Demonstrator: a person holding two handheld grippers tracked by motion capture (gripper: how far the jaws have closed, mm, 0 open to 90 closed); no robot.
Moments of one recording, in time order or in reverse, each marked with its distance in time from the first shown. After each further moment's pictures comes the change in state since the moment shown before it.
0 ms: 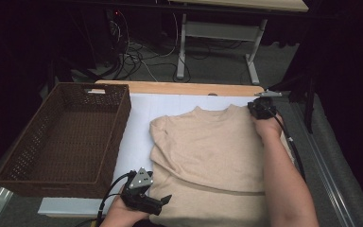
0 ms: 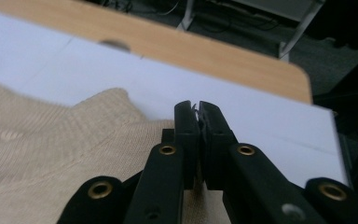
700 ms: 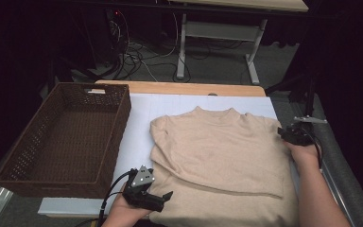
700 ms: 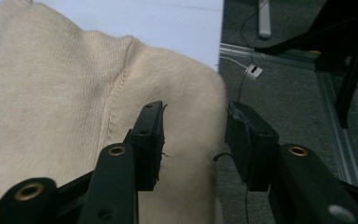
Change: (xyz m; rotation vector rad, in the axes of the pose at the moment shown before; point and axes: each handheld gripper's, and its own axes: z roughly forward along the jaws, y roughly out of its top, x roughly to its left) left arm -0.001 0.004 0.003 -0.012 0.046 0.000; right arm -0.074 -0.095 -0.058 0.084 -0.017 0.141
